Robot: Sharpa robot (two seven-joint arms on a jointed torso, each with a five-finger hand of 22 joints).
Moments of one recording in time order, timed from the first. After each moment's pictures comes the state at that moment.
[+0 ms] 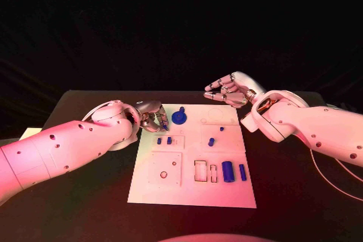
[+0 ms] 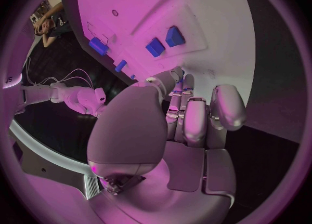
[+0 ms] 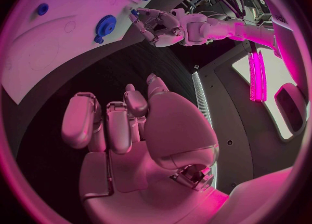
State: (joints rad) left arm 1.22 -0.61 -0.01 1.33 -1.40 -0.09 -0.16; left_hand 1.44 -0.16 0.51 0.03 0.12 1.08 0.15 0.12 0.15 1.18 0.08 0.16 0.09 1.46 -0.01 1.31 1.11 0.11 1.44 0.09 1.15 1.27; right arm 1.16 -0.93 0.09 1.57 -0.98 -0.44 0.09; right_hand 1.32 0.02 -0.08 0.23 0.34 1.00 0.13 0.07 0.10 1.34 0.05 1.06 1.22 1.46 -0.03 1.40 1.31 0.08 1.41 0.07 1.29 1.09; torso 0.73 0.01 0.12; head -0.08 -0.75
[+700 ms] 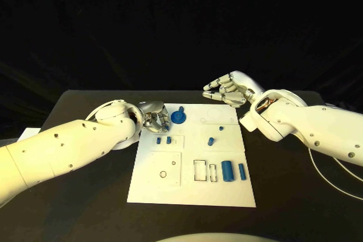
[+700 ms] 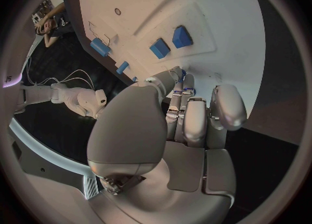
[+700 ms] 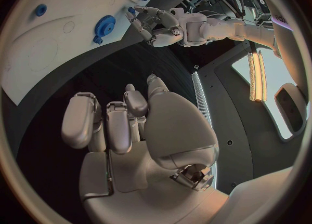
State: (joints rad) left arm 1.22 -0.58 -0.01 1.31 -1.40 -0.06 -0.16; left_hand 1.44 -0.16 0.51 0.03 0.12 1.08 0.15 0.12 0.15 1.18 0.08 0.16 0.09 1.46 -0.01 1.31 1.11 0.11 1.44 0.09 1.15 1.27; right arm 1.16 -0.92 0.09 1.57 -0.98 -0.44 0.09; right_hand 1.32 0.02 -0.08 0.23 0.34 1.00 0.13 0.07 0.10 1.34 0.05 1.06 1.22 1.46 -0.03 1.40 1.31 0.08 1.41 0.07 1.29 1.09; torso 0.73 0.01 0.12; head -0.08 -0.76
